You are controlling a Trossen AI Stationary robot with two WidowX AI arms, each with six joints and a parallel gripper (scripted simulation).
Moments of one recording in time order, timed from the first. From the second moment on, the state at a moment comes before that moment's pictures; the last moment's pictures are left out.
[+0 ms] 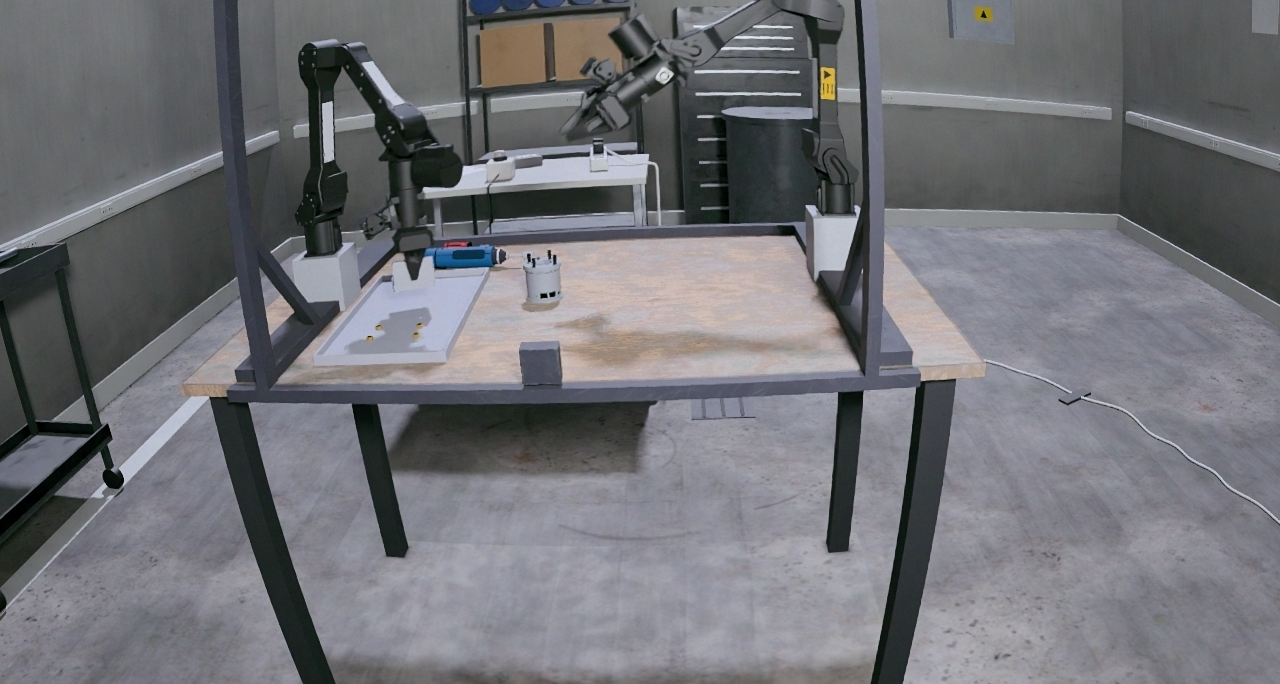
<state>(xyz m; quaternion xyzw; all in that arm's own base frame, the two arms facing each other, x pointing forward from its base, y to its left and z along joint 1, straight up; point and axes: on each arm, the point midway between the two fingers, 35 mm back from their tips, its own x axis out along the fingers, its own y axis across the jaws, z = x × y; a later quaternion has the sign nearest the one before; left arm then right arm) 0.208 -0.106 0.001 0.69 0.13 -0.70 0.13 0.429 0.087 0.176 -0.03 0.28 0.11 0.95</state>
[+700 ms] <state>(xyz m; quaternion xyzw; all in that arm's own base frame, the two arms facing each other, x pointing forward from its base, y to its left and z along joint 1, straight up) 0.190 -0.104 -0.006 0.71 0.04 -0.71 0.04 0.455 0.096 0.155 -0.03 0.27 0.11 0.96</state>
